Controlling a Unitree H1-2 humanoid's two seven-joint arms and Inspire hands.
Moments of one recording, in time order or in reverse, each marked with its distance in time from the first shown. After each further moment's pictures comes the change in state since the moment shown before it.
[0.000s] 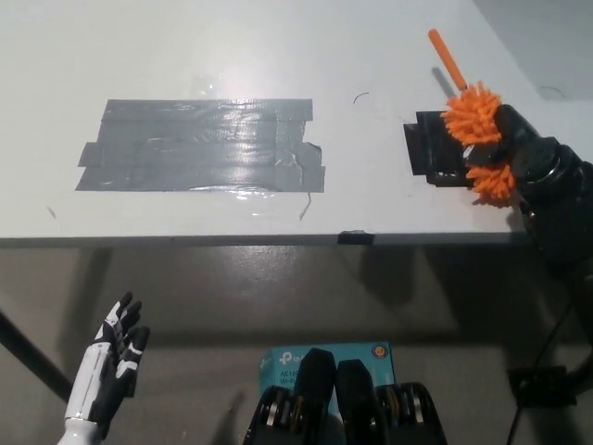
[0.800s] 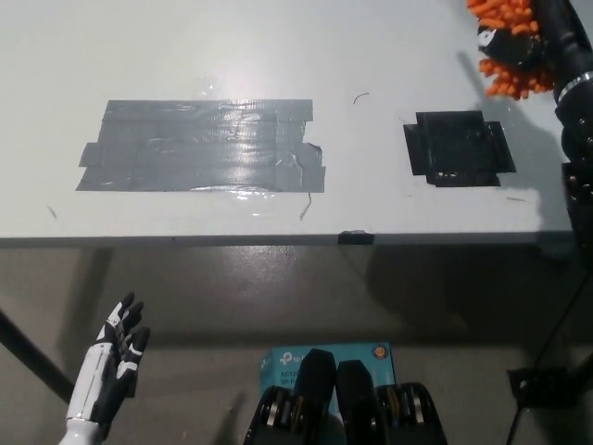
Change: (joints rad) left_arm 0.002 0.000 -0.003 0.000 0.012 -0.002 0.001; right_arm 0.096 -0.031 -0.086 -0.680 -0.006 0.065 0.043
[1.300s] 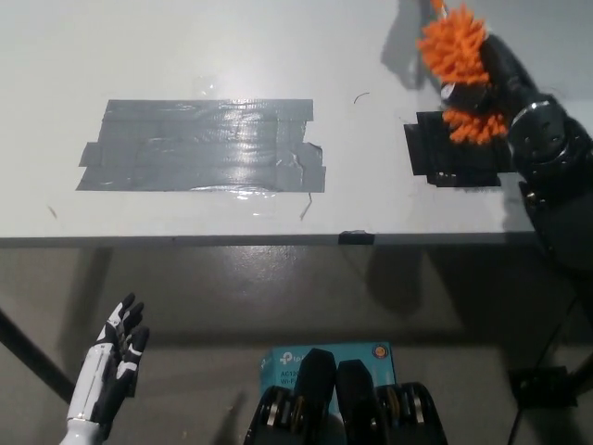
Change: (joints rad) left_arm -0.002 0.000 -0.003 0.002 -0.008 -0.006 0.000; right_arm -0.020 -0.003 0.131 0.166 0.118 -0.008 -0.098
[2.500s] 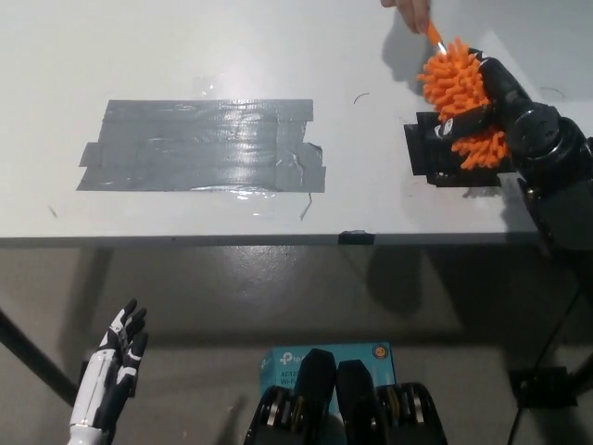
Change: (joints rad) left_arm 0.010 -0.008 -0.004 0.015 -0.022 -0.008 0.000; right_arm -0.078 -0.011 0.096 0.327 0.108 -0.025 -0.018
